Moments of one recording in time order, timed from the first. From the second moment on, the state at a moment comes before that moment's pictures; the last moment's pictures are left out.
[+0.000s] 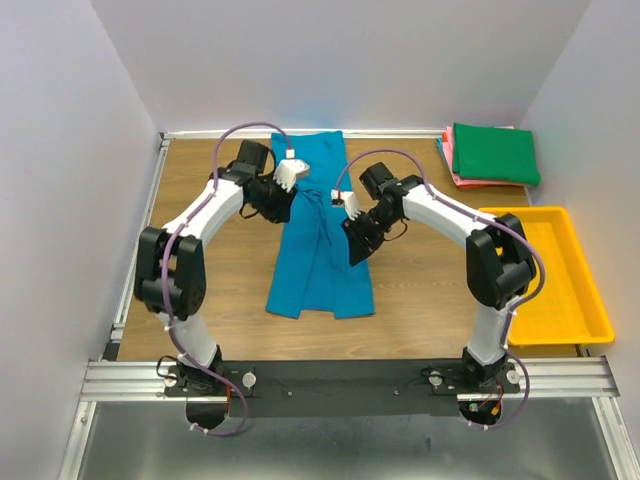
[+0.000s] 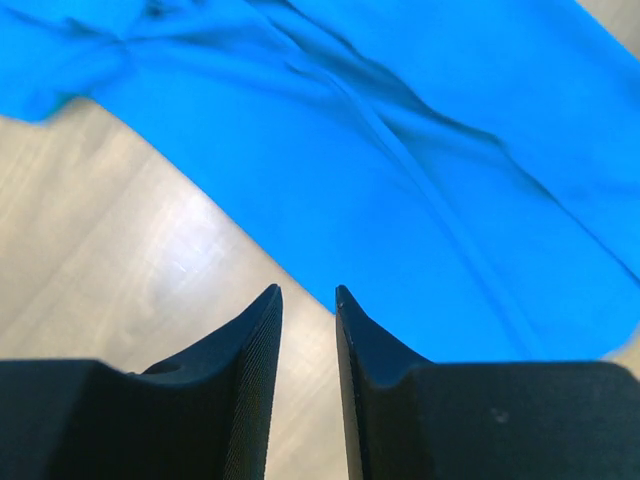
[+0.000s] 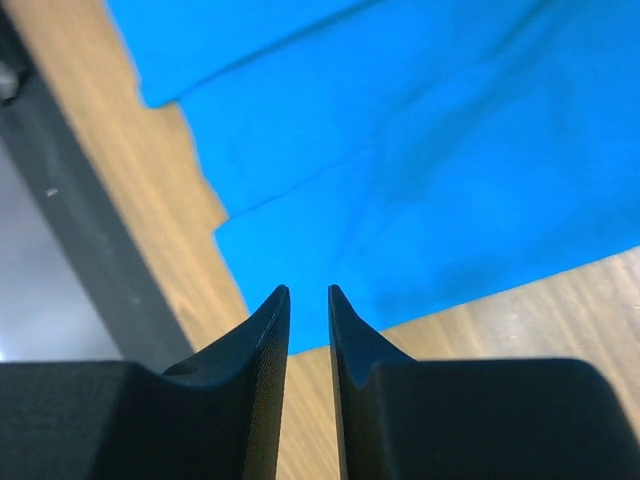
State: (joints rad) left arm -0.27 1.83 1.46 -0.66 0.44 0.43; right arm 0.54 1.88 1.45 -0.87 -0.66 -0.31
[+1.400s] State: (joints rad) left arm -0.60 1.43 1.06 -0.87 0.44 0.68; right arm 0.59 1.83 1.30 -0.76 -0.72 -0.13
